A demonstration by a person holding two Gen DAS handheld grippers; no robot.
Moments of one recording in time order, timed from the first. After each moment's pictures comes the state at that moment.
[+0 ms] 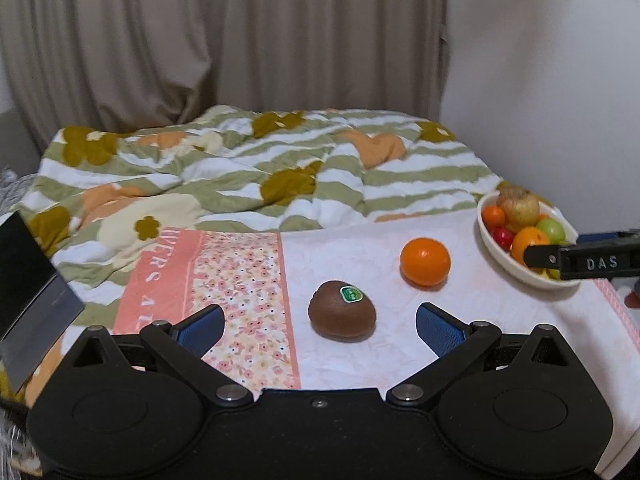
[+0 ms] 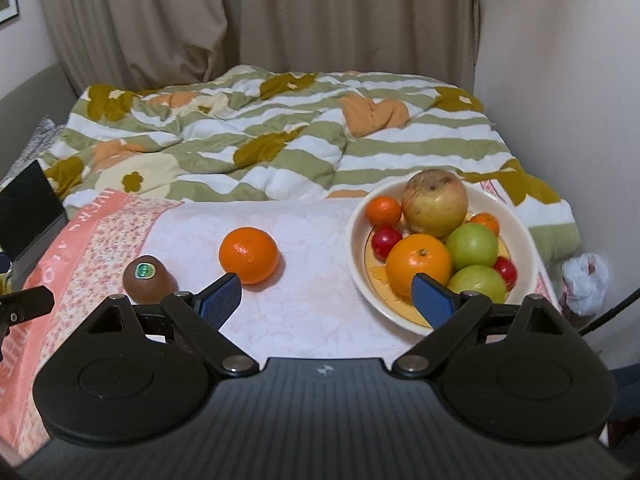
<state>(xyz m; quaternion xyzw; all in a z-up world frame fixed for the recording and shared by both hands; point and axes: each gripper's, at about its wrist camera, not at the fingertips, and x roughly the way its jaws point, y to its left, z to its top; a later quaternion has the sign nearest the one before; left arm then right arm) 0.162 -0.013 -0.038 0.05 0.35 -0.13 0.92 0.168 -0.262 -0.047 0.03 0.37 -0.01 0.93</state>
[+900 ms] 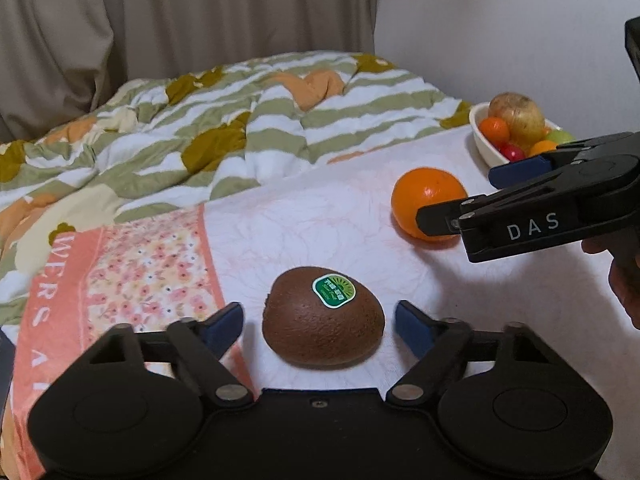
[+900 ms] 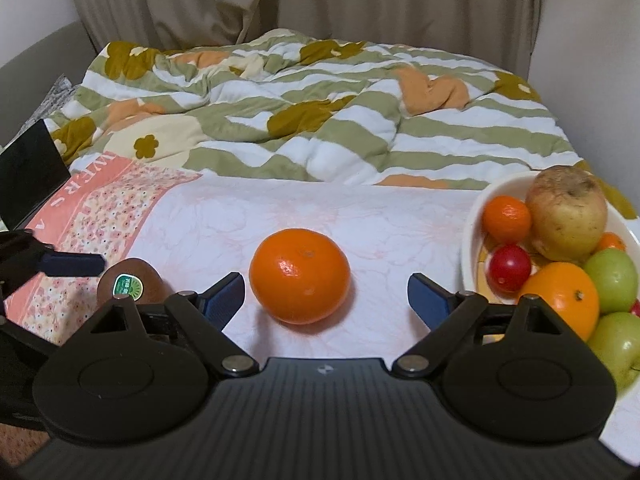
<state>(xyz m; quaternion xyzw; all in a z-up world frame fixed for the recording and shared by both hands) 0.250 -0.045 -0.127 0.12 0.41 -0.23 0.87 0.263 -0.211 -0.118 0.01 0.40 0.05 0.92</state>
